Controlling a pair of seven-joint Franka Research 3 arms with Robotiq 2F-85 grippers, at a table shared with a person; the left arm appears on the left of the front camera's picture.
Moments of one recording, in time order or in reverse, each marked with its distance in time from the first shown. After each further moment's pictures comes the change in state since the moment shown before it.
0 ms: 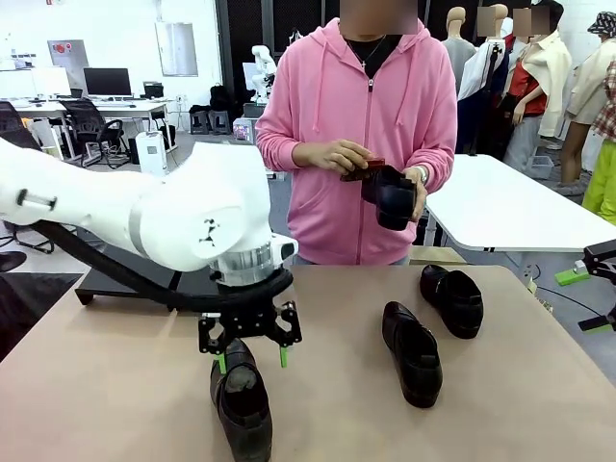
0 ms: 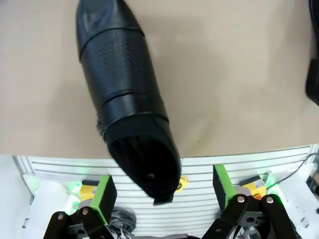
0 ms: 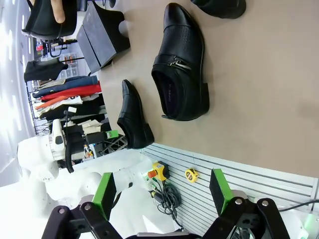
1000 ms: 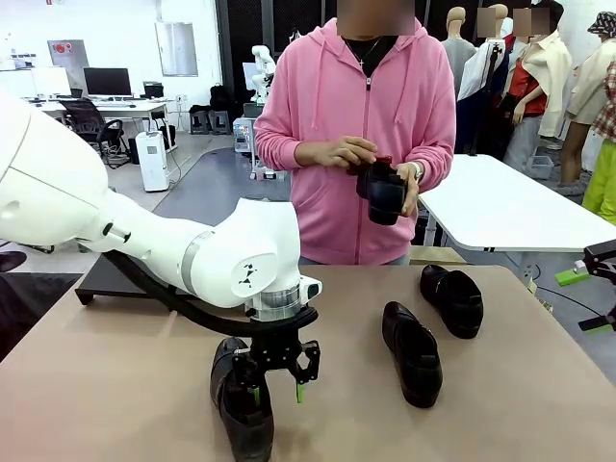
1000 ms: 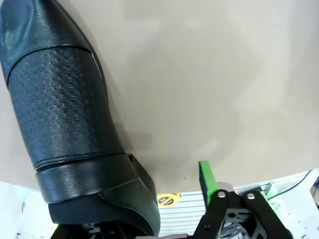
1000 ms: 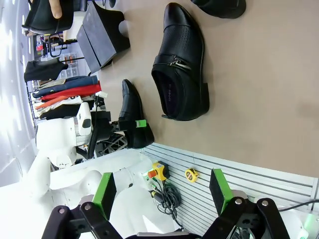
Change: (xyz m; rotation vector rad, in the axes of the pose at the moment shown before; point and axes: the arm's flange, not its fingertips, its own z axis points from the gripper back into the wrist) left arm 0.028 -0.033 -0.081 0.015 0.089 -0.011; right arm 0.000 0.000 0.000 0.000 0.000 0.000
